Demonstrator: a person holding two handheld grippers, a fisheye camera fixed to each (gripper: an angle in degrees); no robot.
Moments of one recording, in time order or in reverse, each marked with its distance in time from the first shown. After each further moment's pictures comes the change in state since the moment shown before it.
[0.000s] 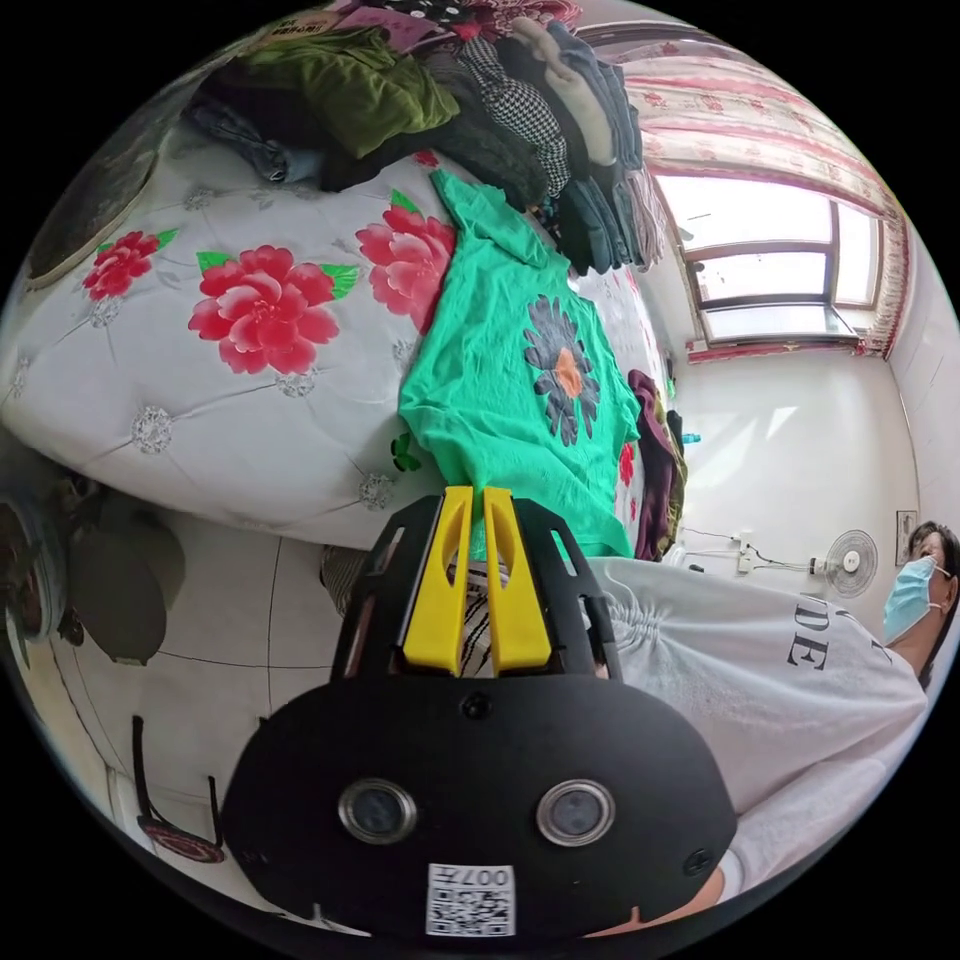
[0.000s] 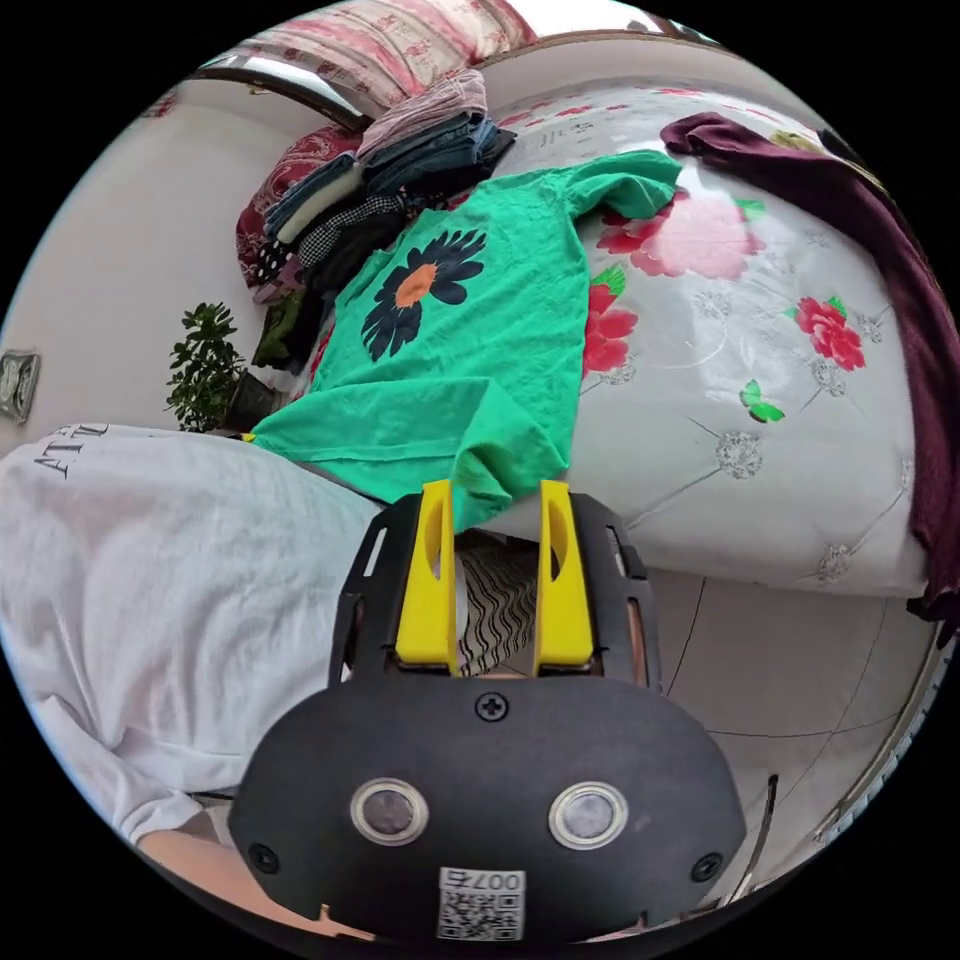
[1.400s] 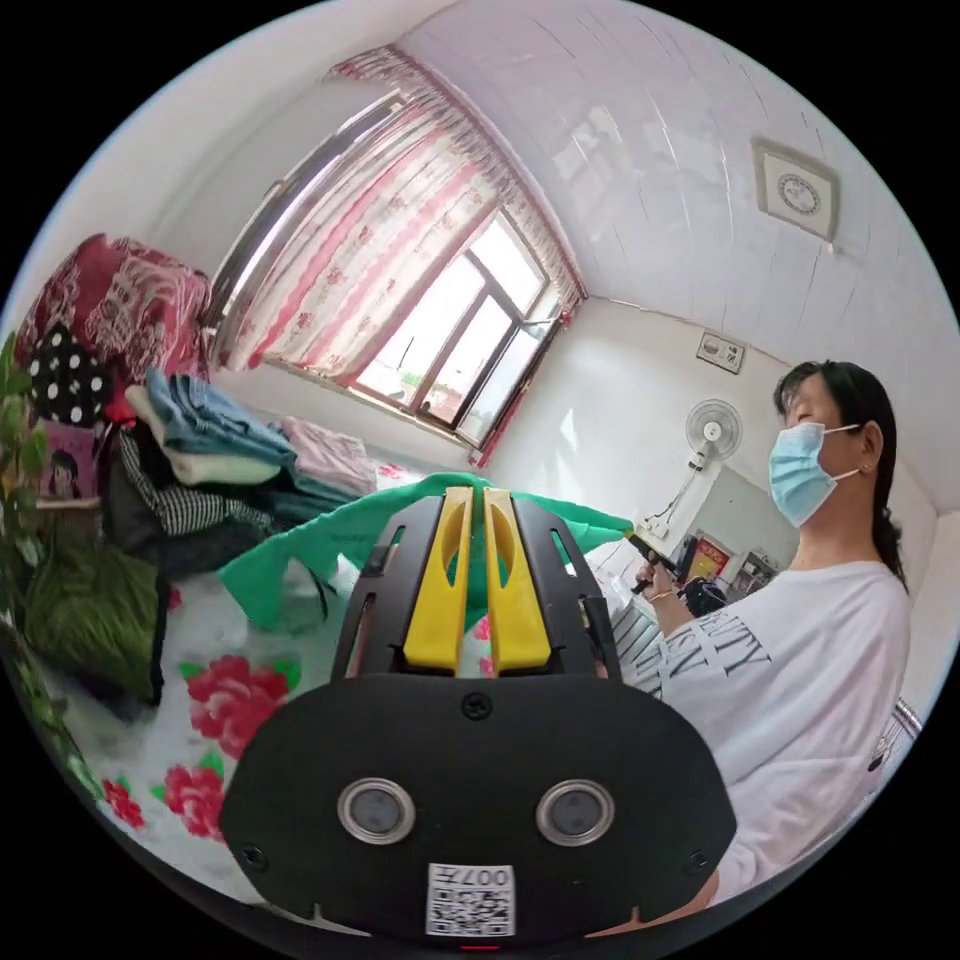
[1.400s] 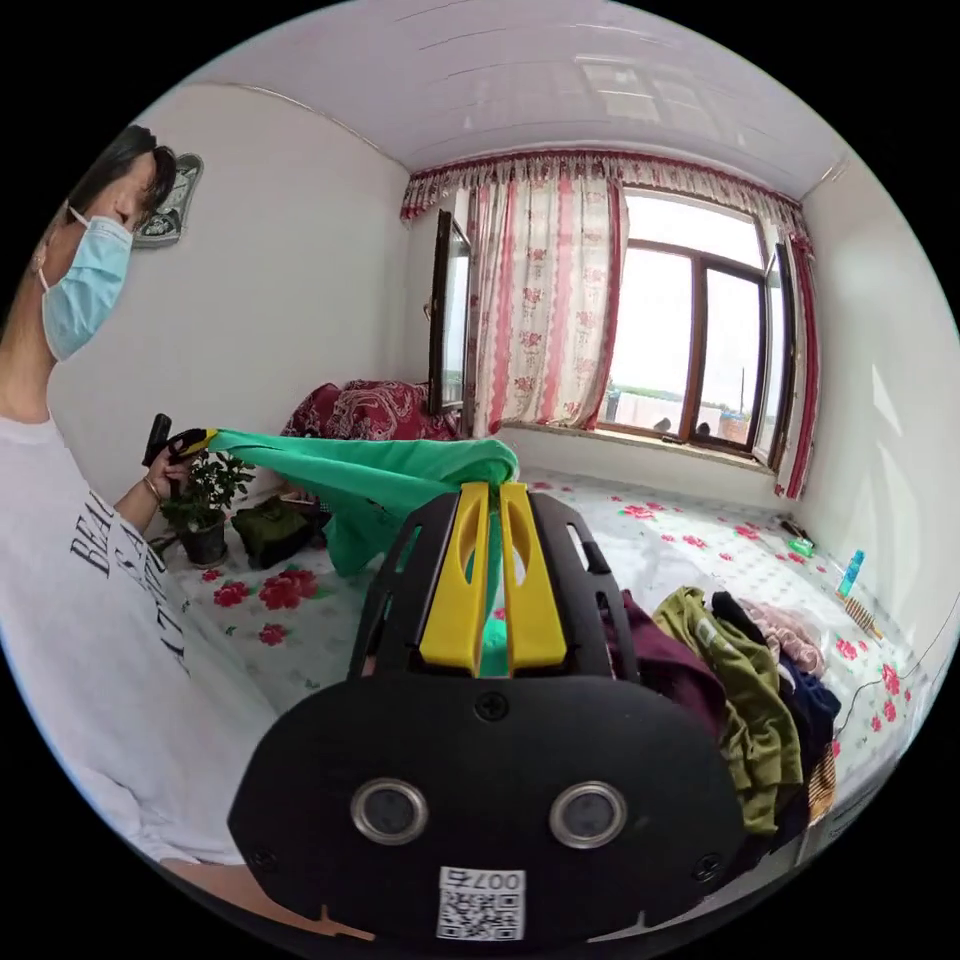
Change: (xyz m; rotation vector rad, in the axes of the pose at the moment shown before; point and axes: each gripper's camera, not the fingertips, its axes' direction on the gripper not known) left arm 0.229 -0.007 -0.171 0.550 0.355 0.760; right arm -0.139 0.036 -0.392 0.870 0.376 -0.507
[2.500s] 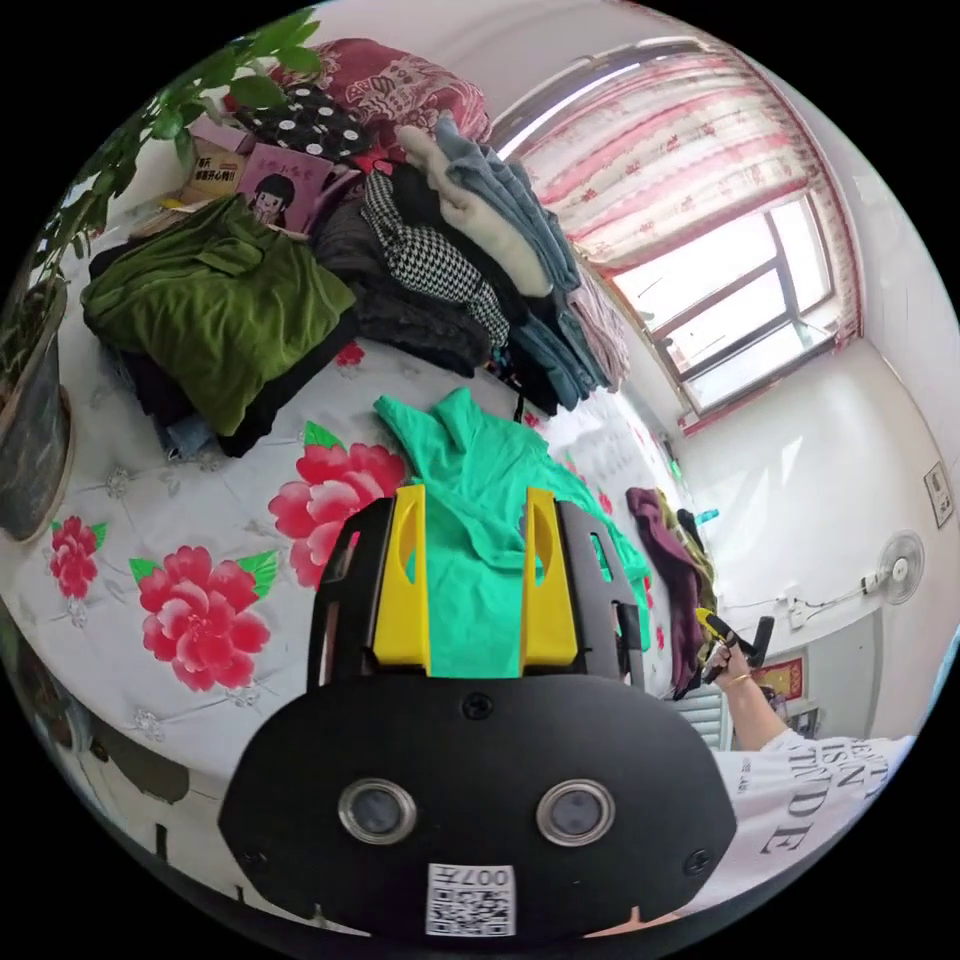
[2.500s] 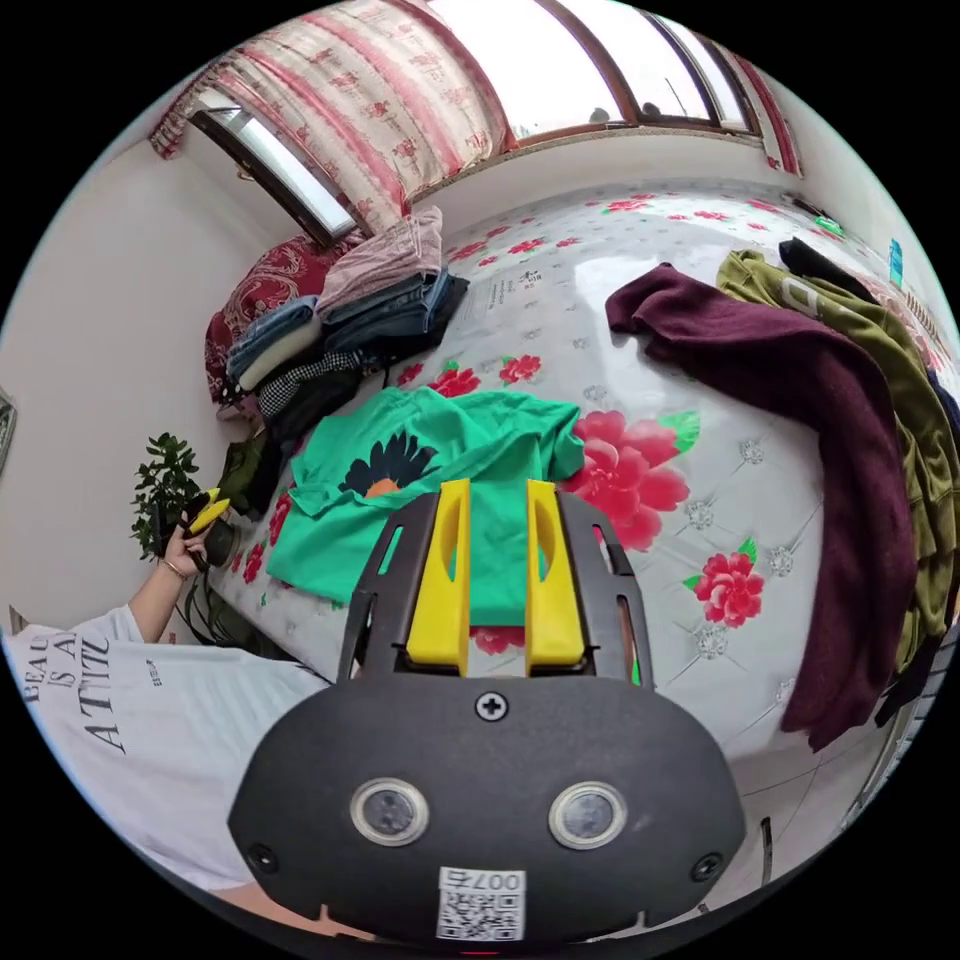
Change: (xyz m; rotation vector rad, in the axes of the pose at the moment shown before) left arm -0.138 0.065 0.184 -0.283 -0.523 -0.498; right arm 0.186 0.299 0.350 -0.617 -0.109 0.522
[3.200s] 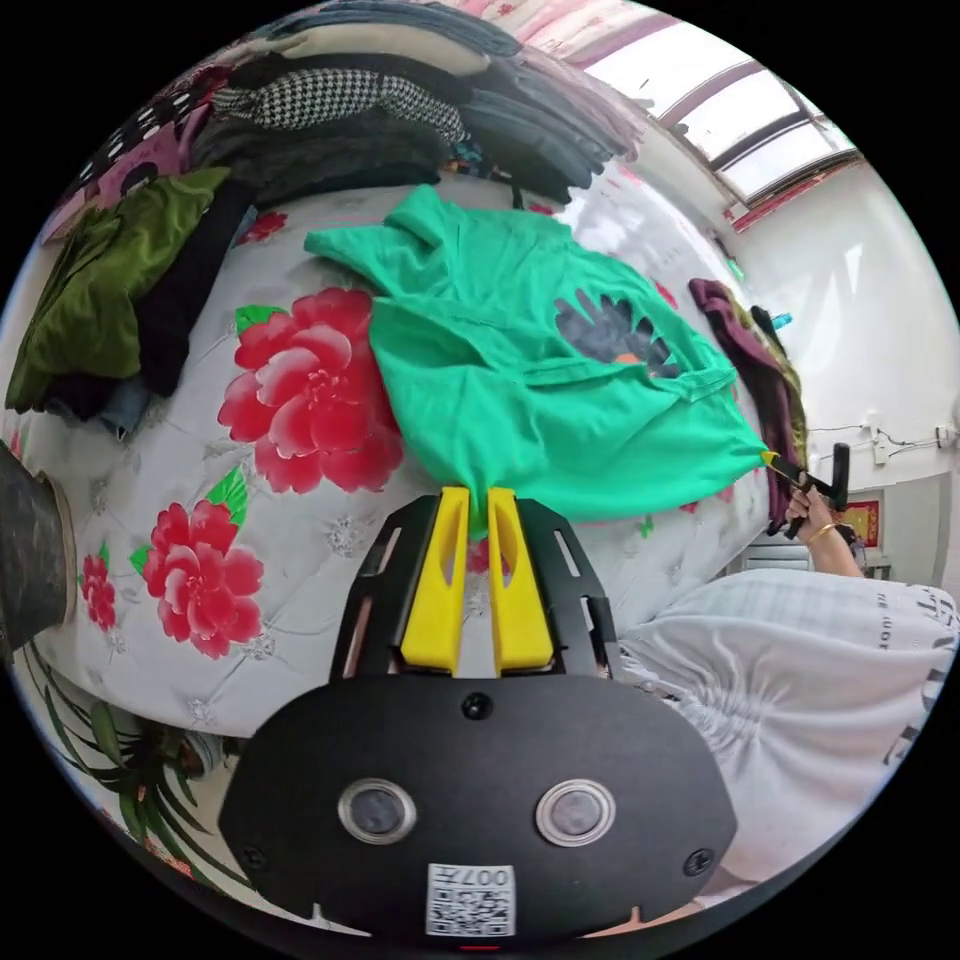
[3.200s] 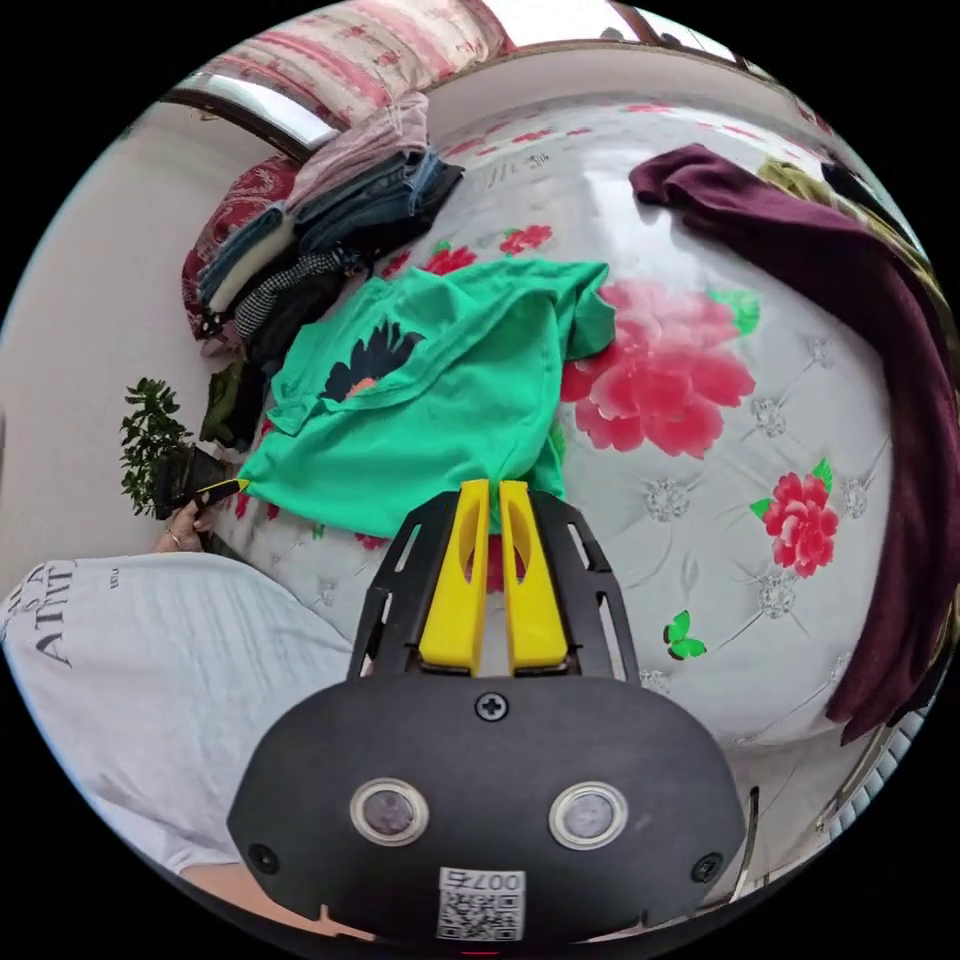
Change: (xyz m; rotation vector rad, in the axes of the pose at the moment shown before) left arm 0.077 0.031 0.096 -0.415 -0.148 0.262; right arm 0.039 0.012 0.093 -0.208 -0.062 -0.012
